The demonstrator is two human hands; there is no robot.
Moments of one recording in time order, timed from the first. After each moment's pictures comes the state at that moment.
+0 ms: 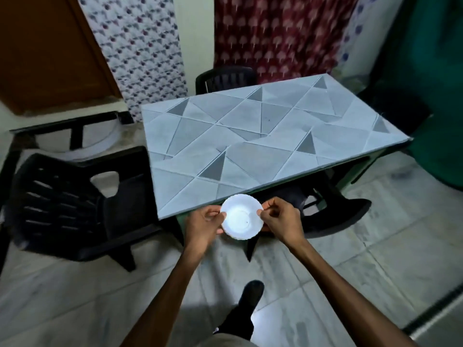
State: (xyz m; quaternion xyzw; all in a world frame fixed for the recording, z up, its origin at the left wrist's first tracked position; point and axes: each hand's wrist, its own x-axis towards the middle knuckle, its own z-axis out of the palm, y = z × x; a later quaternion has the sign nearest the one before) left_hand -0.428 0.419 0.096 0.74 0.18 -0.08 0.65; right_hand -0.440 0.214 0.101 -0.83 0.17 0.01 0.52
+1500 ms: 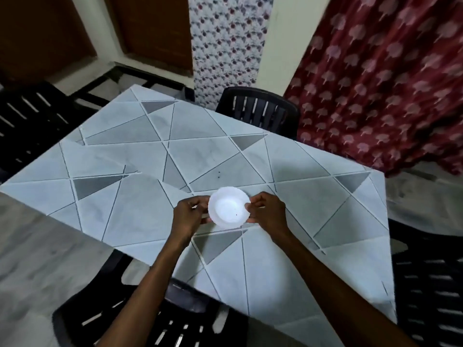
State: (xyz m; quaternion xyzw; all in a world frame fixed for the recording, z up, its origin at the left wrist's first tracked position) left_hand -0.026 -0.038 0.056 0.60 0.40 0.16 0.67; right_hand 0.110 -0.193 0.053 -0.81 -0.09 0.23 0.53
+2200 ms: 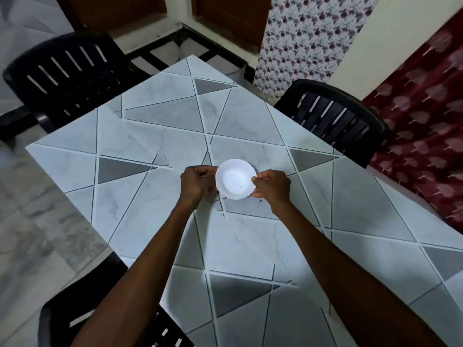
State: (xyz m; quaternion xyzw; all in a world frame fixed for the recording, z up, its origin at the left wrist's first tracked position) left_hand 0.053 0.135 -0.019 0.58 0.48 0.23 0.62; right_hand 0.219 0.022 -0.011 -0.83 -0.14 0.30 0.44
